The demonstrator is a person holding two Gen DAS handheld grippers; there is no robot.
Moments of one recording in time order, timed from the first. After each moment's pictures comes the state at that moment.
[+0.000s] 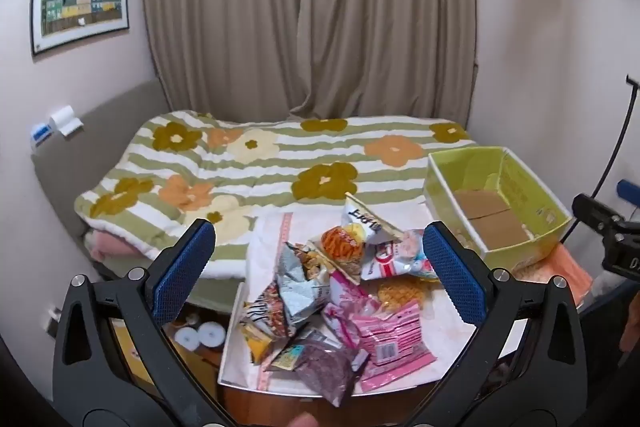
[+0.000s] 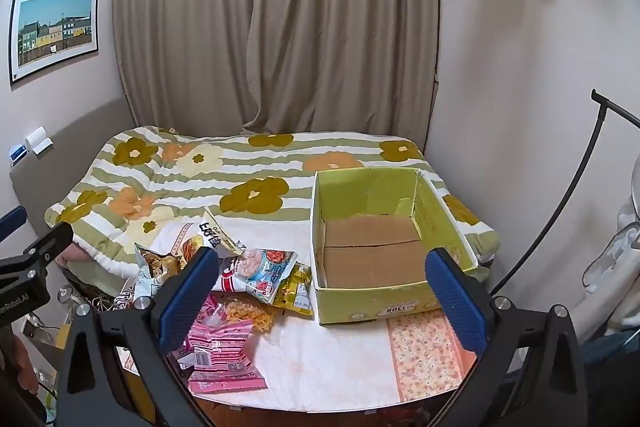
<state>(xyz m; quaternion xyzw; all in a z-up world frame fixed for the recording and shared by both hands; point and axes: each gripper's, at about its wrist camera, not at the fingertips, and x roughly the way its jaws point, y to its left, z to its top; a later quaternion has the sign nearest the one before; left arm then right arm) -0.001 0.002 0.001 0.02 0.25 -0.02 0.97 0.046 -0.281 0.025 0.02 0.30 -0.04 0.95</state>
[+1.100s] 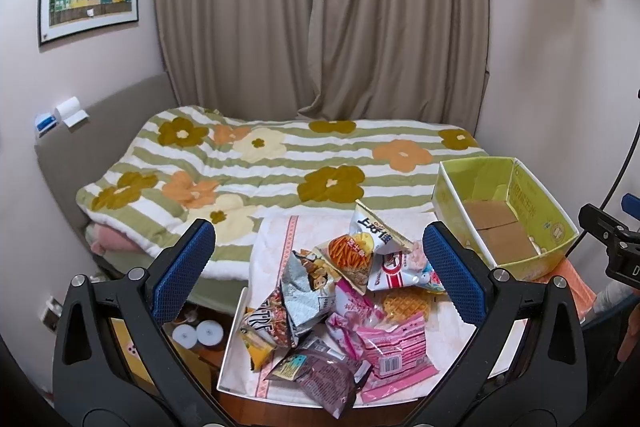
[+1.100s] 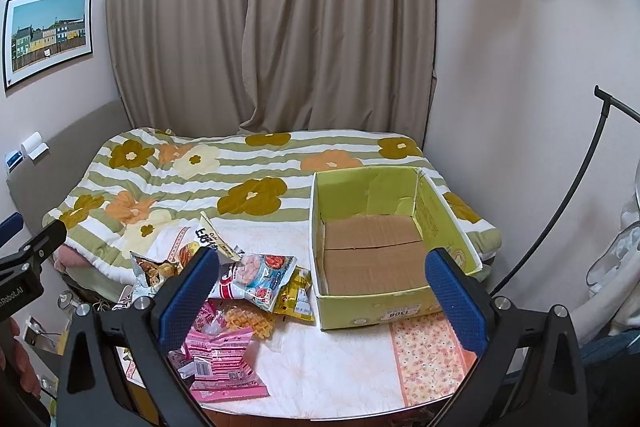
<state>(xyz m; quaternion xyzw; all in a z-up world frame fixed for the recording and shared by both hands) 0.017 0.012 -0.005 0.01 0.25 -0.01 0.97 0.050 -0.281 0.027 0.02 0.30 -0.05 0.95</state>
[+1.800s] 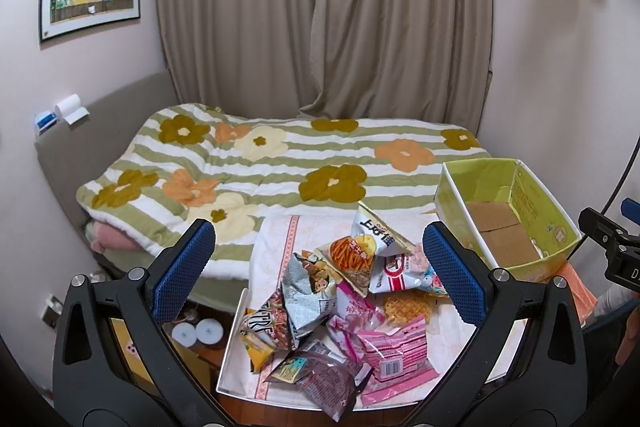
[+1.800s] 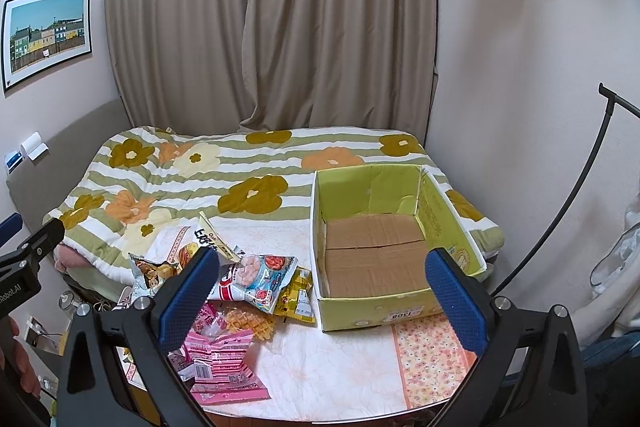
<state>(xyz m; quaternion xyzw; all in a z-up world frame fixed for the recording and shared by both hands) 0.019 0.013 -0.002 0.01 0.25 0.00 0.97 0.059 -0.280 0.023 0.03 0.30 -0.05 0.95</state>
